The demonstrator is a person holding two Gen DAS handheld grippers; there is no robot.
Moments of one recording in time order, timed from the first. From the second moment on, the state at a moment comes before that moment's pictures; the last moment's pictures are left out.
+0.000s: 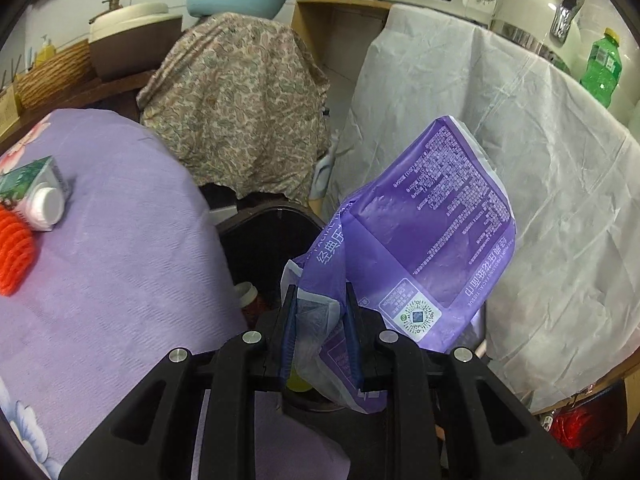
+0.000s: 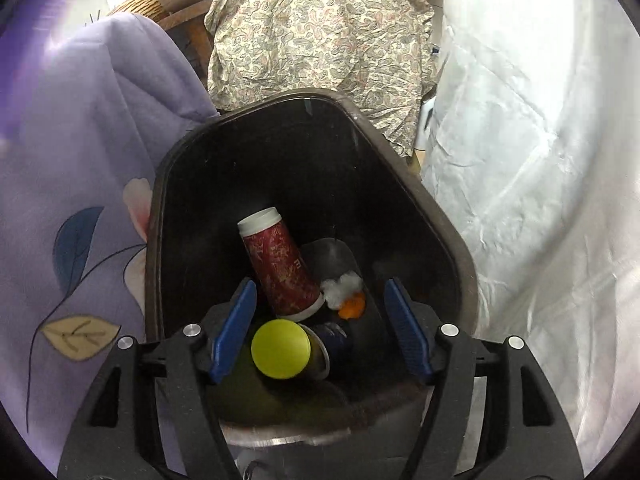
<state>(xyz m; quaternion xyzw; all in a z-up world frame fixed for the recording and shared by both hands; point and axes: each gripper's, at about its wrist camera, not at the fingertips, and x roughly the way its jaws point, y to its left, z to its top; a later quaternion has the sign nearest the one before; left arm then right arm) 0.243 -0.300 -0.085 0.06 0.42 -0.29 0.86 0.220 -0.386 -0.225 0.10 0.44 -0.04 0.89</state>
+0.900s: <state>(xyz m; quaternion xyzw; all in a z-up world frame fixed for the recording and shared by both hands) 0.298 -0.380 -0.183 0.23 0.51 -0.18 0.81 0.116 -0.401 -0.212 0.13 0.44 -0.09 0.88</state>
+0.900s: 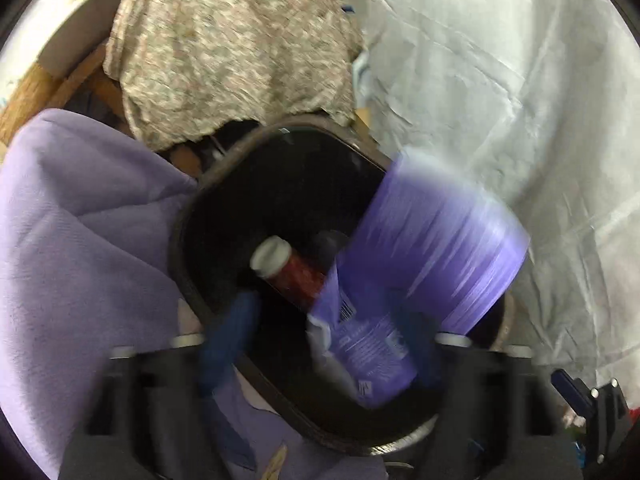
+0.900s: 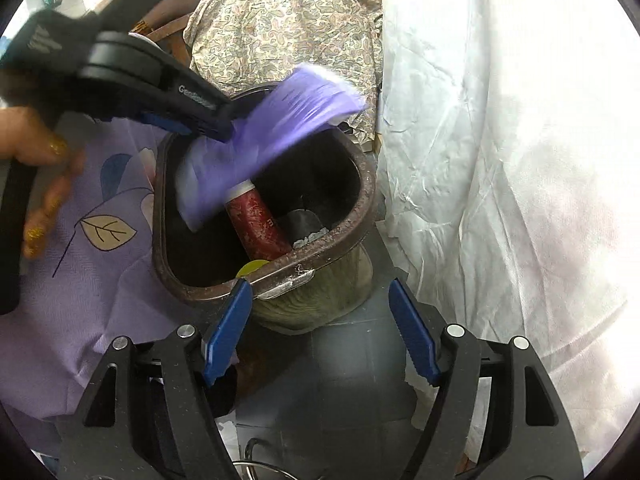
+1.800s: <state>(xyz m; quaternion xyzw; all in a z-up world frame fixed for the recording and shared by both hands) 0.244 -0.287 -0.059 0.07 0.39 -0.27 0.87 0.112 -0.395 -0.175 0.13 0.41 -0.09 0.90</state>
